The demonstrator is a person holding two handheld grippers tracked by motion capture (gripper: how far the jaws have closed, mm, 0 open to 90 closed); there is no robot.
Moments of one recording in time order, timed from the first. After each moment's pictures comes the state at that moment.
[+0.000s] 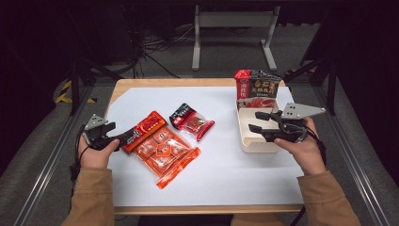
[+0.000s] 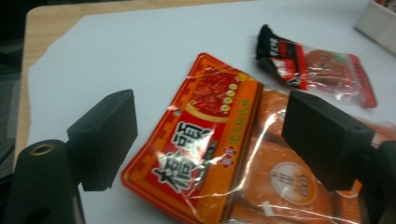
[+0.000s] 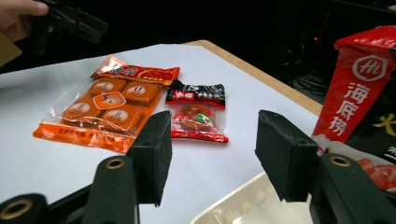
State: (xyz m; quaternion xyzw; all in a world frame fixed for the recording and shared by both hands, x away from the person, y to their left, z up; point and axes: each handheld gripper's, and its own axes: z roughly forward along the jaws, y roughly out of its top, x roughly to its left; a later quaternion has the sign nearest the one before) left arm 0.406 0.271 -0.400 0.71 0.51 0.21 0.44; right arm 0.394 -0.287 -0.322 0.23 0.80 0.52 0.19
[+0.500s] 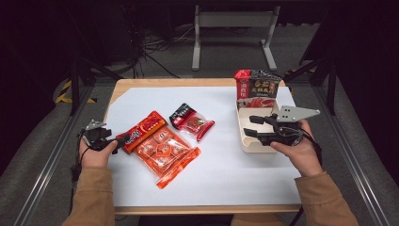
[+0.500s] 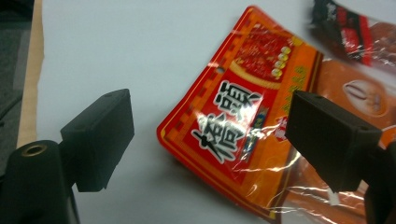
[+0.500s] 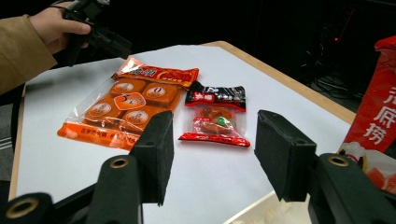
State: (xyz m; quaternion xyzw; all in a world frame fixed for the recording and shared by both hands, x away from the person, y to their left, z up) left arm 0.420 0.284 -0.436 0.70 0.57 0.17 0.39; right arm 0.389 -0.275 -0.325 0.21 0.80 0.53 0.17
